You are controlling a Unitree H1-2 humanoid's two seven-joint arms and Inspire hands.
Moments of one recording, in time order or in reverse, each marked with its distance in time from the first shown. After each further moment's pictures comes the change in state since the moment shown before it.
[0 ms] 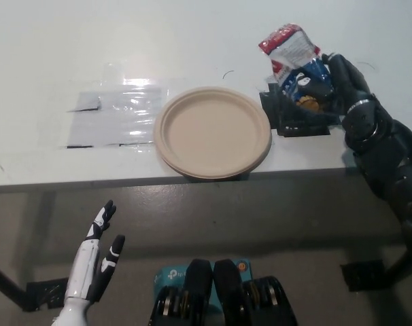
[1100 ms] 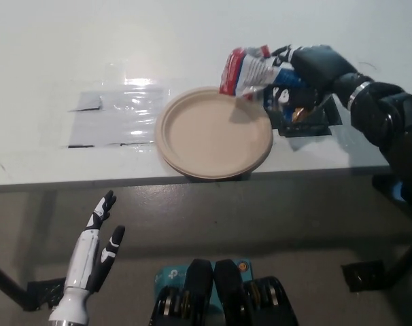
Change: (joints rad) left_arm -0.036 0.009 -0.004 0.003 -0.008 0.003 -0.002; right_arm 0.089 -0.149 0.282 -0.444 -0.193 -0.148 0.240
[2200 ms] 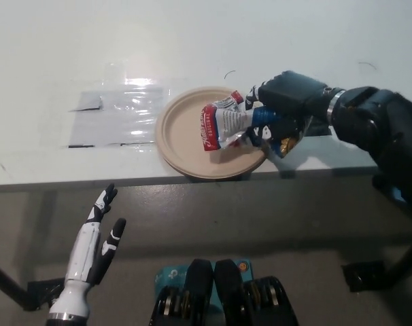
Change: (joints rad) left_arm -0.022 0.004 -0.004 0.001 -0.004 0.010 -0.002; right_arm 0.000 -0.032 0.057 -0.218 -0.105 -0.028 0.291
